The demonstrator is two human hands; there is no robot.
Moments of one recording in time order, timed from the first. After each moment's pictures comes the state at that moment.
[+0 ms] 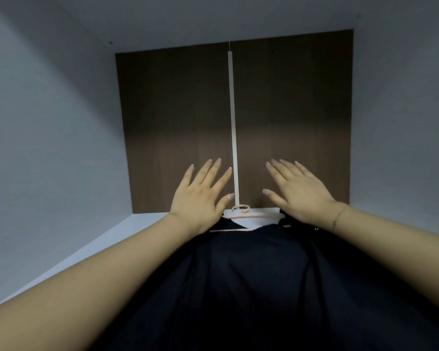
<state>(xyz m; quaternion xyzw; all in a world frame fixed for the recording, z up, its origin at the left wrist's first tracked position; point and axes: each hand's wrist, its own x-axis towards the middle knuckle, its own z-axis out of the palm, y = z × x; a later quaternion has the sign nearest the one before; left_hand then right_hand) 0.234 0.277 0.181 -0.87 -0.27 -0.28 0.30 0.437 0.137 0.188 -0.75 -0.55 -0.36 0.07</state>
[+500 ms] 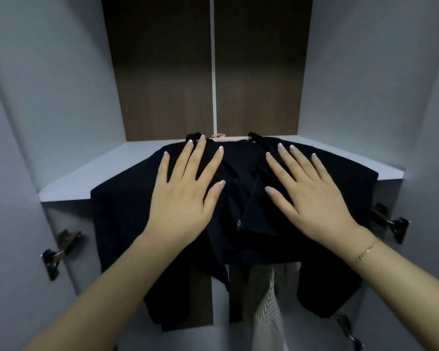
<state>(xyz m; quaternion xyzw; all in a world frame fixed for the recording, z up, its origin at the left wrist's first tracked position) 0.044 0.068 0.069 -0.88 -0.22 -0.38 0.18 0.224 -0.100 0.068 -0.79 -0.51 -0.33 0.13</state>
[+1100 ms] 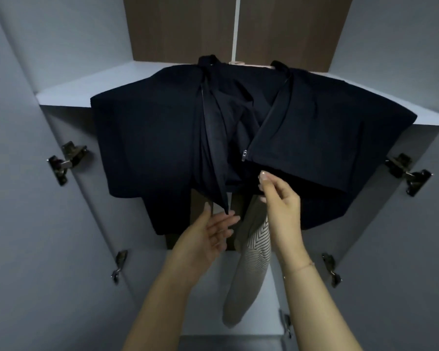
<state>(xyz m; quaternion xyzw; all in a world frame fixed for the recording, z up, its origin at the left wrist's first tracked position) 0.022 -0.014 -0.084 -0.38 -0.33 -0.21 -0.84 0.154 -0.080 -0.061 -0.62 -0.26 0.14 0.73</state>
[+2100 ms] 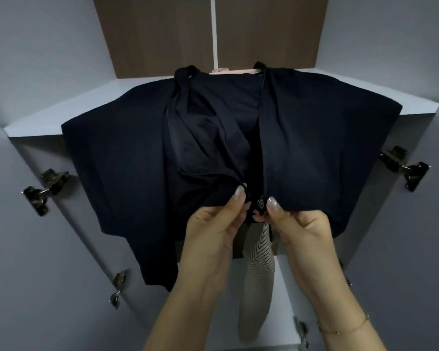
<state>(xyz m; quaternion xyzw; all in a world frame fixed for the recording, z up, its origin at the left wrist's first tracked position) 0.059 -0.063 -0.015 -0.40 -0.18 -0.38 -0.81 0.162 -0.140 -0.043 -0.48 -0.33 0.23 0.78</state>
